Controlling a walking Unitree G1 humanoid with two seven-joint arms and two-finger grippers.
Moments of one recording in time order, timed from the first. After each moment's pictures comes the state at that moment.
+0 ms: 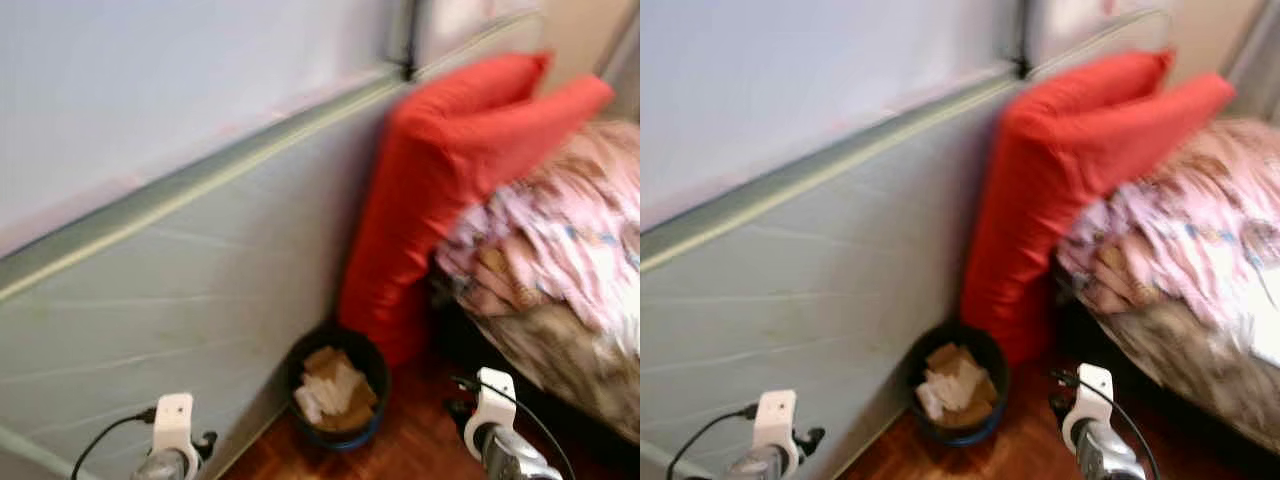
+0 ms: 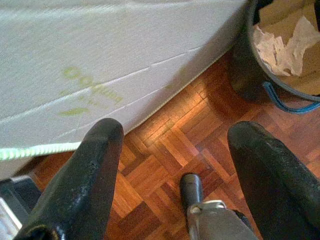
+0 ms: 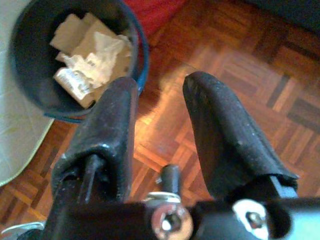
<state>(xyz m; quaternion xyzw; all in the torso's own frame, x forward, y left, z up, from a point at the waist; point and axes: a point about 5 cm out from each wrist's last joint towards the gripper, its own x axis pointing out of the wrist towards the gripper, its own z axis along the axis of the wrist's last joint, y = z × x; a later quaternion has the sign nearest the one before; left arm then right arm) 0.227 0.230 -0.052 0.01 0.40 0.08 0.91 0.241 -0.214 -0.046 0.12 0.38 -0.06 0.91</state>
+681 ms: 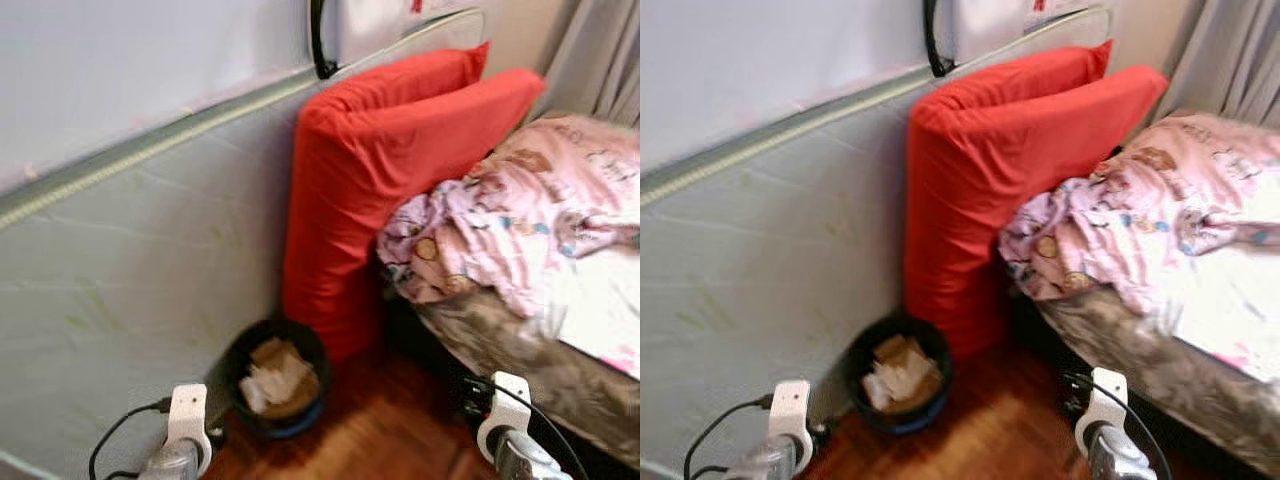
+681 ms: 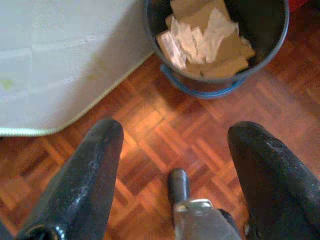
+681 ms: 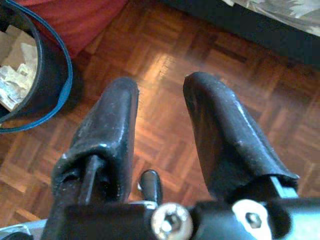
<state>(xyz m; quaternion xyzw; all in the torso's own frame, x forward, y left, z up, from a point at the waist) 0.232 0.216 -0.052 0.00 0.40 0.07 0.92 0.238 -0.225 -0.045 0.12 0.38 -0.08 0.91</state>
